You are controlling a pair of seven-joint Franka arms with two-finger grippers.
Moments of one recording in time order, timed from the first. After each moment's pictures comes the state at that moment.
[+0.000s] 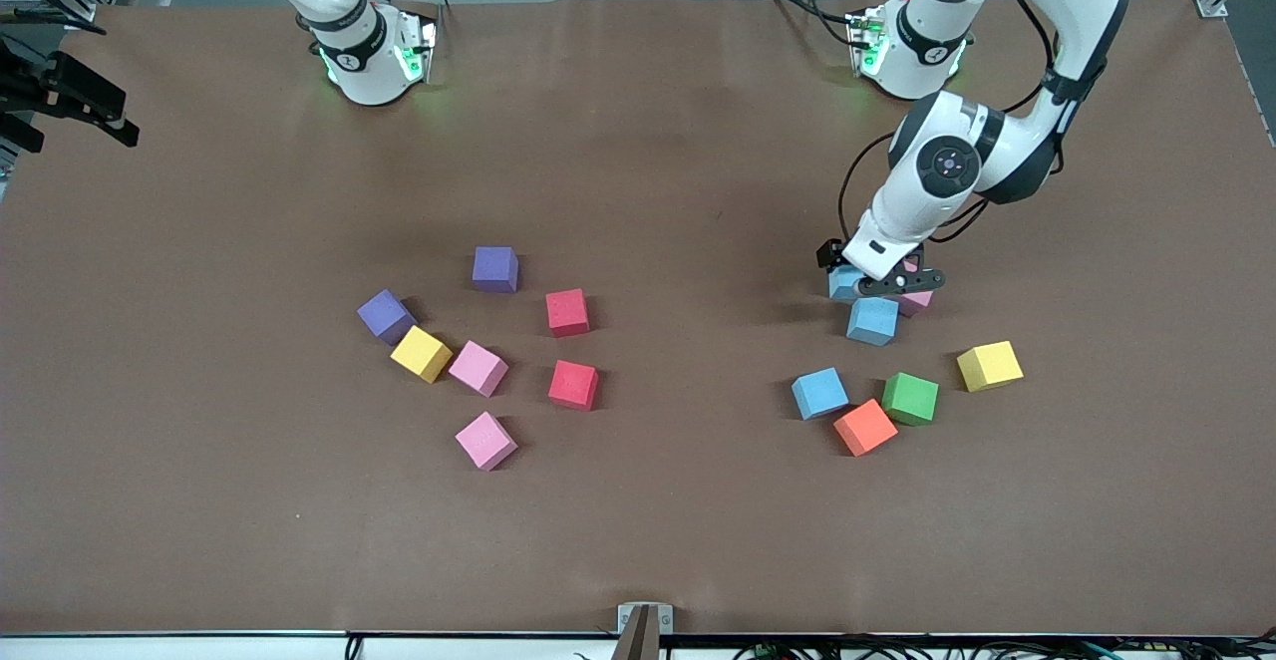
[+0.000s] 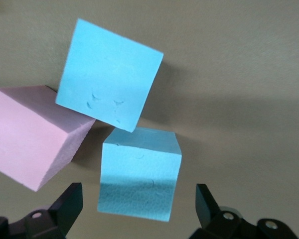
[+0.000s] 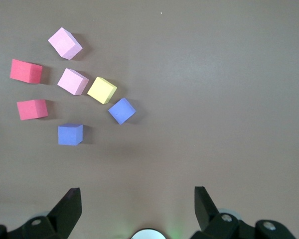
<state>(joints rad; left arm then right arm) 0.11 0.24 -0.48 -2.40 0.17 2.54 -0.59 0.01 -0.08 -0.02 -1.48 0.03 1.38 -0.05</state>
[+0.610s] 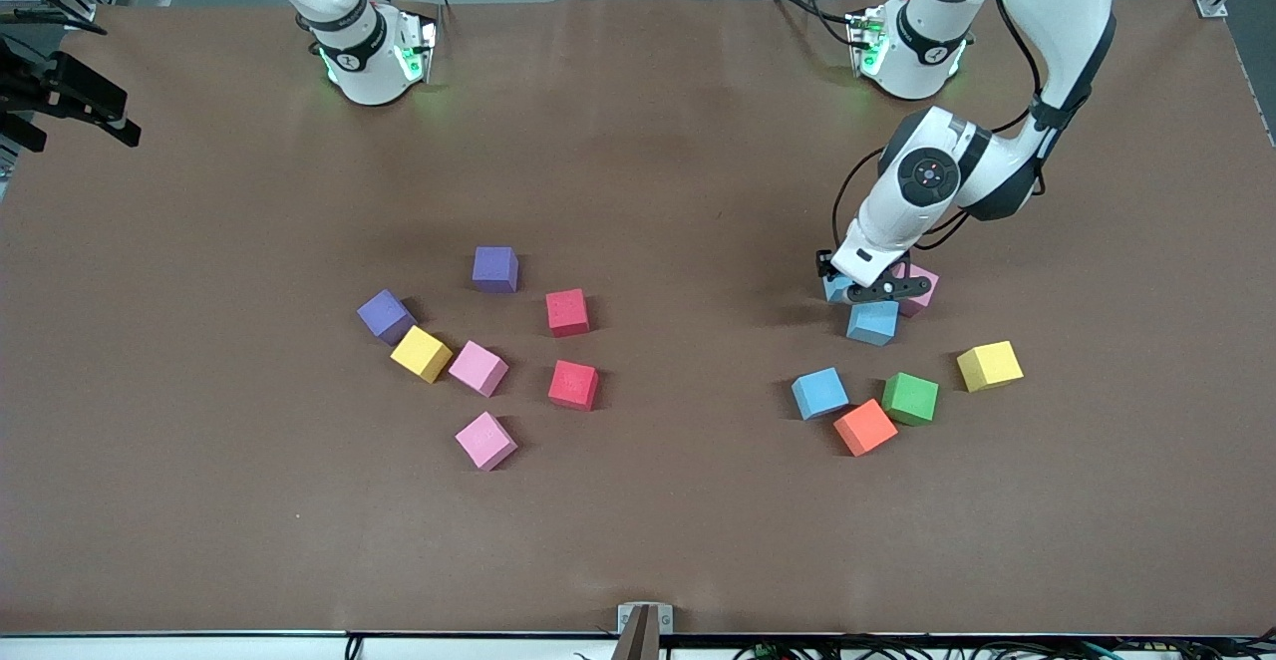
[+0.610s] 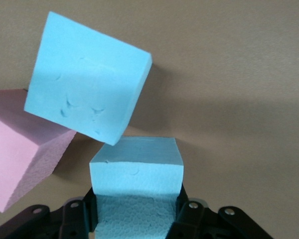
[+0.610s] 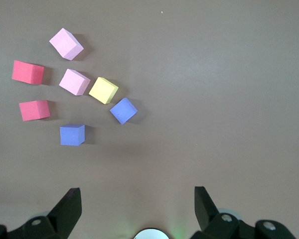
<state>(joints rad) 0.11 0.29 -0.49 -2.39 0.24 2.60 -0.67 0.01 -0.08 -0.02 -1.48 0.04 1.37 -0.04</state>
